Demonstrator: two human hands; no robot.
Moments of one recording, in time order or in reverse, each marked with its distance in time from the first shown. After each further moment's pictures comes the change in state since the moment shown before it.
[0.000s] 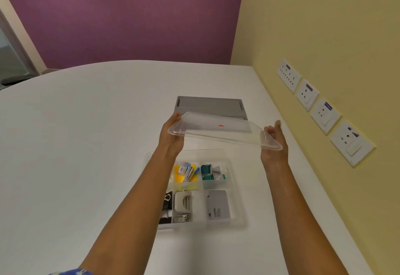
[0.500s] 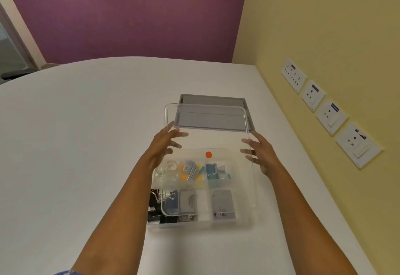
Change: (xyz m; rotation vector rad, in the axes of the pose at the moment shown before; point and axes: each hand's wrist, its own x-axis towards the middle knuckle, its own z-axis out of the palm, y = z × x) left_hand 0.008 0.019 -0.072 0.860 -0.156 -0.012; right_hand 0.006 0.032 -0.011 -0.907 -0.275 0.163
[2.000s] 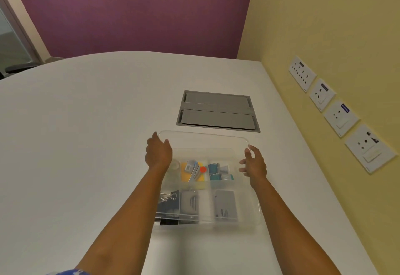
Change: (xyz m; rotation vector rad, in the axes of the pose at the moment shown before) left_hand 0.013 -0.038 0.009 0.700 0.589 -0.110; right_hand 0.018 0.055 0.031 -0.317 0.304 0.050
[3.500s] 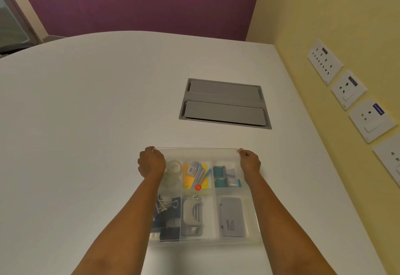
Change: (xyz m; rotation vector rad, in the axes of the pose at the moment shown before) left_hand 0.045 -0.046 0.041 -0.060 0.030 -0.278; right_hand 0.058 0.008 0.059 -0.135 0.007 0.084
